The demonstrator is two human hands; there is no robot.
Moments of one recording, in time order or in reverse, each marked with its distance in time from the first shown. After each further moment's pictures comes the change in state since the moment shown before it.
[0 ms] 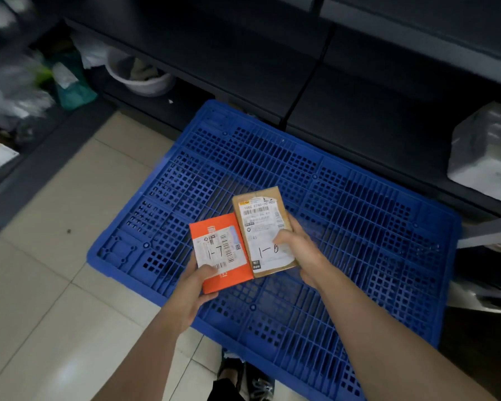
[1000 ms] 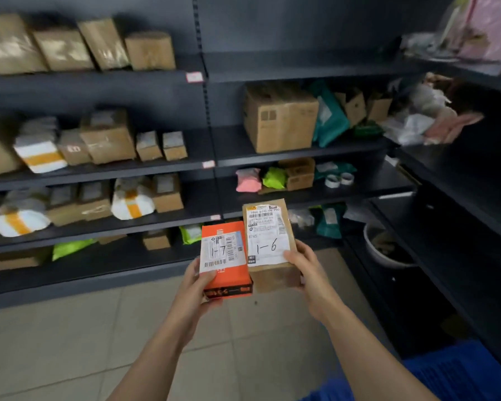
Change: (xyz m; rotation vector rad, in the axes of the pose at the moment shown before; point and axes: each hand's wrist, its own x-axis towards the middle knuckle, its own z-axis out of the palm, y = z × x) left_hand -0.285 0.136 -0.437 -0.590 0.722 0.621; right_hand -0.142 -0.244 0.540 -0.293 -0.651 -0.397
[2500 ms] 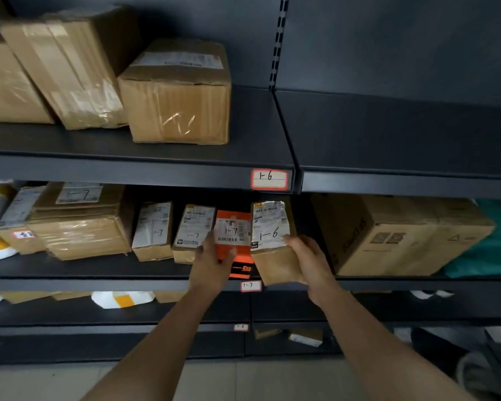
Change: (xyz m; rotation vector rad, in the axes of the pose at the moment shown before) left_hand 0.542 0.210 -0.043 0.730 0.277 0.157; right_hand 0.540 -0.171 0.189 -0.146 0.045 0.096
